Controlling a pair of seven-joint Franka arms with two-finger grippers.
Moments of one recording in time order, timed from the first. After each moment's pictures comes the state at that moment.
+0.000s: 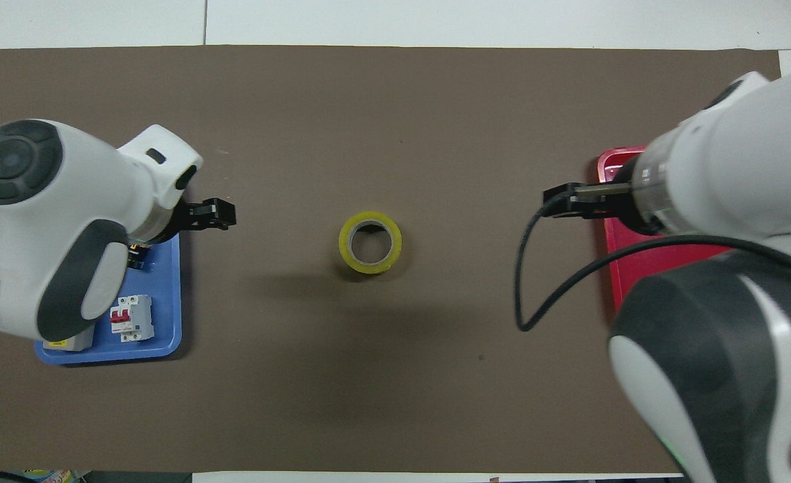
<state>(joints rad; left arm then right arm) -0.22 -0.05 -0.02 -1.97 0.04 1.92 -0.31 -0.06 0.00 0.45 -1.66 -0.02 1.76 0.43</state>
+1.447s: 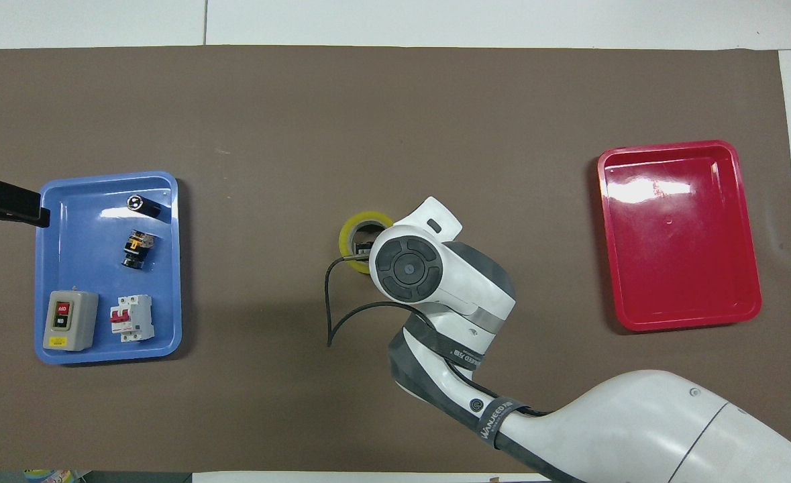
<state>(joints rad) 0.02 -0.04 -0.04 -1.62 -0.02 1.52 0.01 0.09 0.45 0.61 -1.88 -0.50 2.36 0.99</state>
